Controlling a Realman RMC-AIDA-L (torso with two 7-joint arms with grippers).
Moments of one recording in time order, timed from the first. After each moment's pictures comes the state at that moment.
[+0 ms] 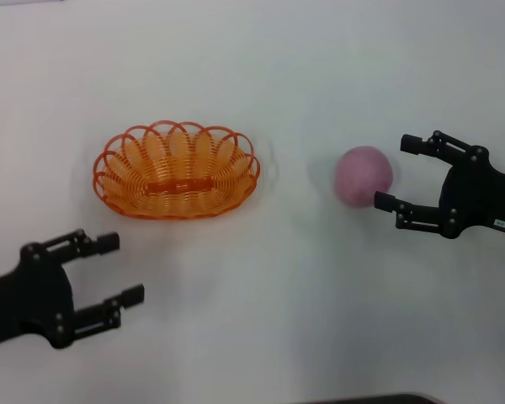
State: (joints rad) left arm -0.14 -2.17 0.72 0.83 1.96 1.78 -1.07; right arm 0.37 2.08 -0.12 -0.44 -2.29 -1.68 0.71
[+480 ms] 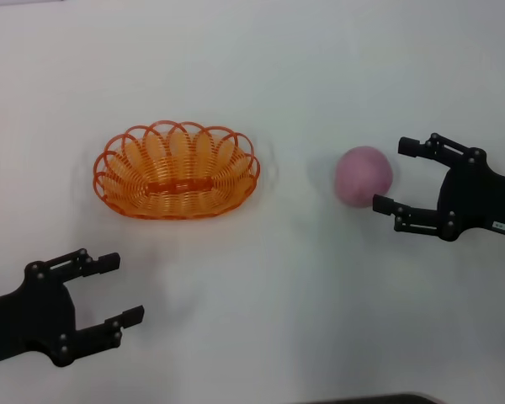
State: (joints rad) left arm -0.12 -2.17 0.74 0.81 2.01 1.73 -0.98; right arm 0.37 2.08 -0.13 -0.44 -2.29 -1.68 0.71
